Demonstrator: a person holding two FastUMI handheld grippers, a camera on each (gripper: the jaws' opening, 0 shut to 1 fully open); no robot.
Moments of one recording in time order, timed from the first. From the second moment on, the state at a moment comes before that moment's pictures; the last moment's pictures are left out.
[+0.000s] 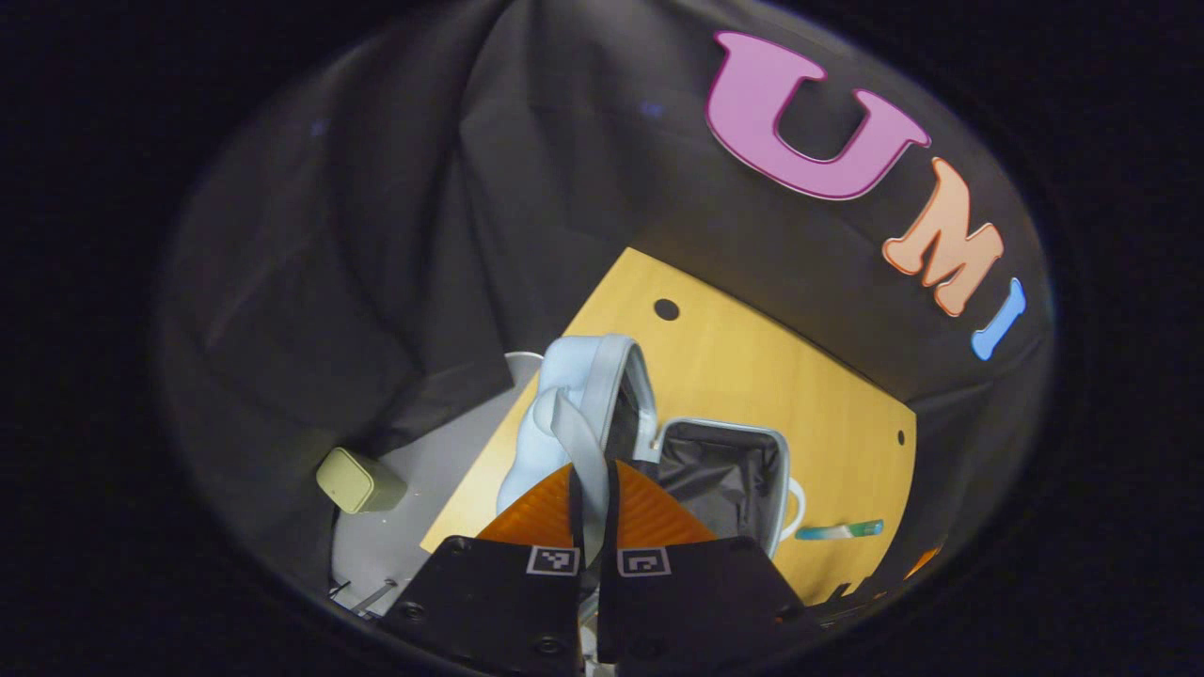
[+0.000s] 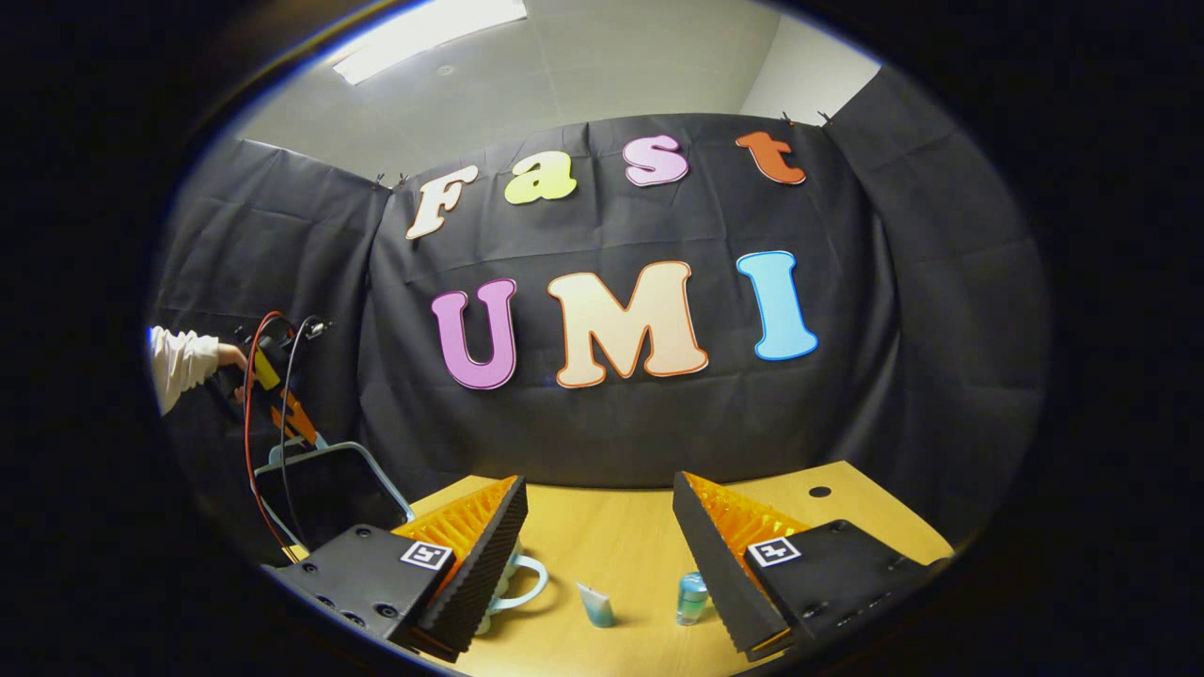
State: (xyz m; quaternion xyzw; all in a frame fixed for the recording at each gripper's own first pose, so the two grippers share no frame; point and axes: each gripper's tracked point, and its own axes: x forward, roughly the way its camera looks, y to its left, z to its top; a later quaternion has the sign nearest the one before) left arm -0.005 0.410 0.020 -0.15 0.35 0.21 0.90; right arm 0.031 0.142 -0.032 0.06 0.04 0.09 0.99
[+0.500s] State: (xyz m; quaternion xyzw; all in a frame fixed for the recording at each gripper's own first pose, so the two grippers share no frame) left arm -0.013 0.526 -0.091 -0.18 0.38 0.25 0.87; right arm 0.046 0.180 -0.047 0.05 0.06 0.08 0.99
